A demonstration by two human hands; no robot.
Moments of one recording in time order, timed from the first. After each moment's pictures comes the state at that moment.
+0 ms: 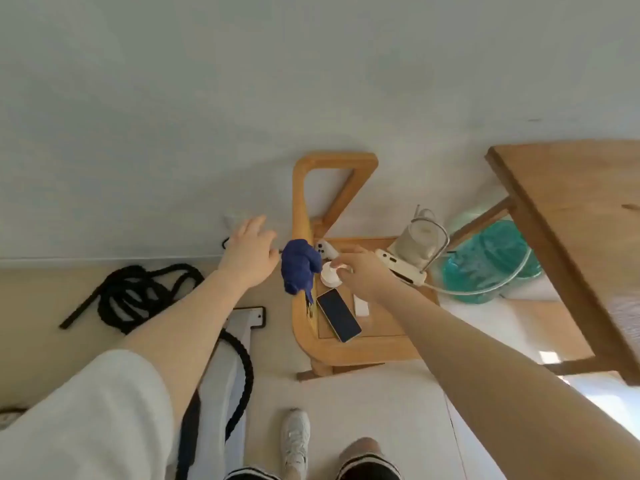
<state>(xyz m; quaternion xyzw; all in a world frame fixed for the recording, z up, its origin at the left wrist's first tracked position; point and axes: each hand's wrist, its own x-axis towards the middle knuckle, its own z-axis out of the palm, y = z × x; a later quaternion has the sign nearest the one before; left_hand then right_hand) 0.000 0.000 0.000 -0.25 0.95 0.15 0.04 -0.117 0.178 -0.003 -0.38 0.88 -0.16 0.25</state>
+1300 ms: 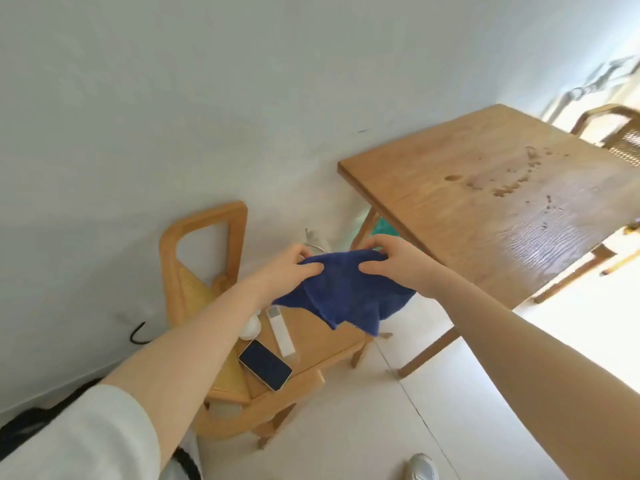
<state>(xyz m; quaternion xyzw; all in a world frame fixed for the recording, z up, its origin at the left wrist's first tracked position) -0.172 0.196 0.073 -0.10 0.84 0.50 0.18 -0.224 0.402 0.093 -0.17 0.87 -0.39 0.23</state>
